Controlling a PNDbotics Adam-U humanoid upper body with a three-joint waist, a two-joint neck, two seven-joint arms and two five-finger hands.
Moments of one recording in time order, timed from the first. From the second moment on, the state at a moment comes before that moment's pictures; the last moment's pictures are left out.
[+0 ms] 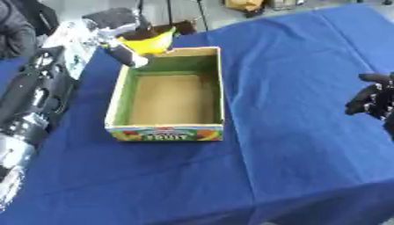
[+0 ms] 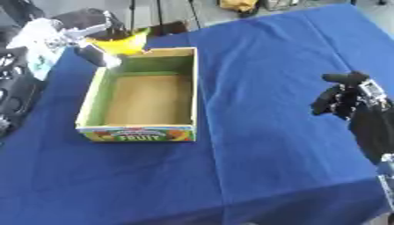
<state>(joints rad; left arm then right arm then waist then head) -0.94 0.44 -0.12 -0.94 -1.01 -0.46 -0.39 -0.28 -0.37 0.11 -1.72 -0.28 0.03 0.18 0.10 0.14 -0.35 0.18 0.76</state>
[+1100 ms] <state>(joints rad) -0.86 0.35 -0.18 -0.93 -1.04 -0.57 -0.51 -0.29 -0.36 0.11 -1.72 -0.28 0.03 0.19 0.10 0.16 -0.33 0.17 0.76</state>
